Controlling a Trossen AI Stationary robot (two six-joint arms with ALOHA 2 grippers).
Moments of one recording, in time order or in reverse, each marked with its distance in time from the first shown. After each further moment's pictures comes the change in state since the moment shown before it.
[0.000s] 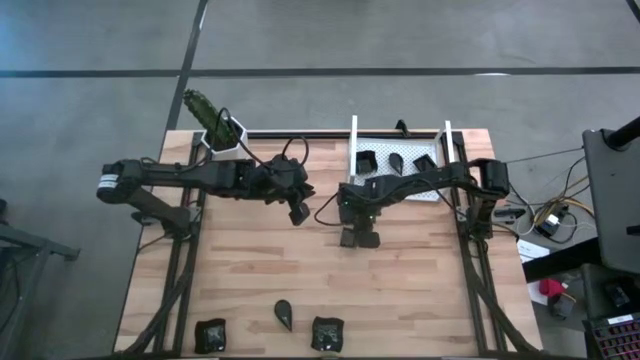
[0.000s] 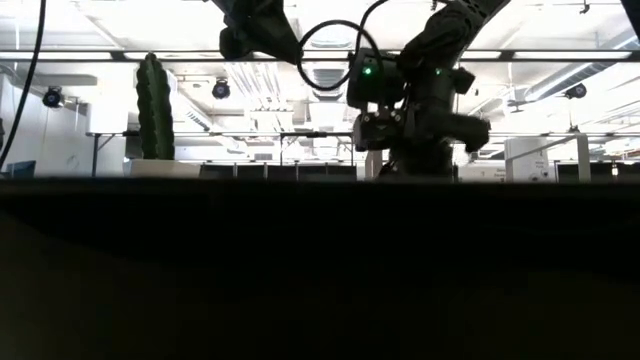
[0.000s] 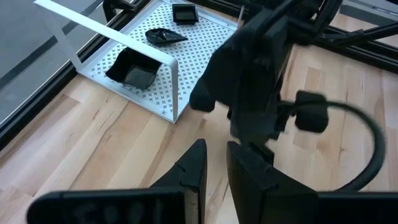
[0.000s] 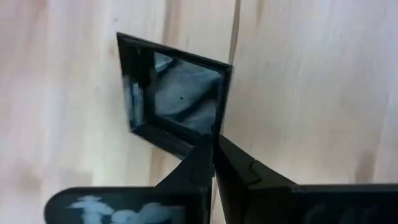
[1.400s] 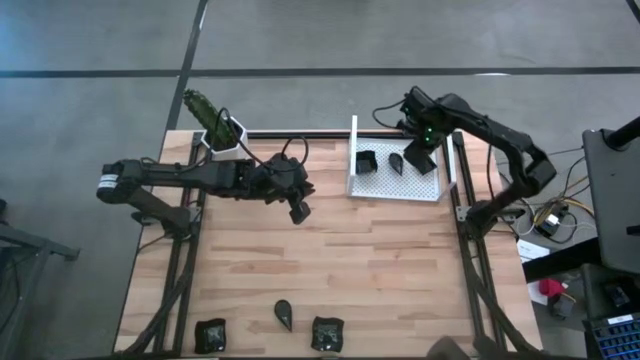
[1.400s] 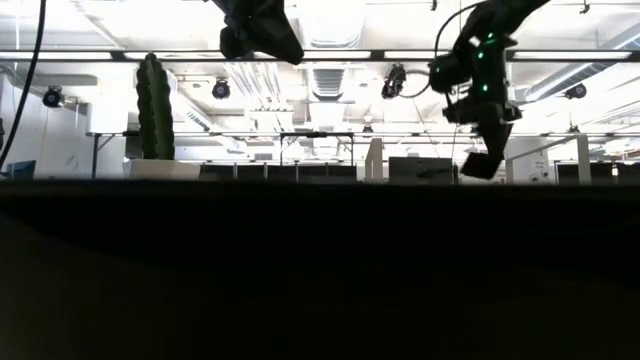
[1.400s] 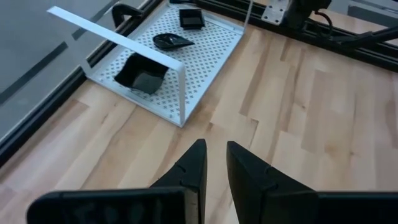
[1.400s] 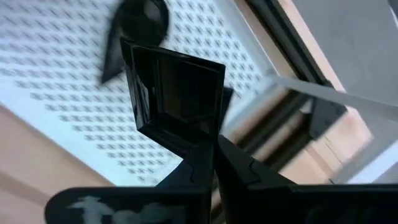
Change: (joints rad) left arm 0.000 0.000 0.000 0.007 -0.032 0.014; right arm -0.741 -0.311 0.148 -0.646 0.487 0.058
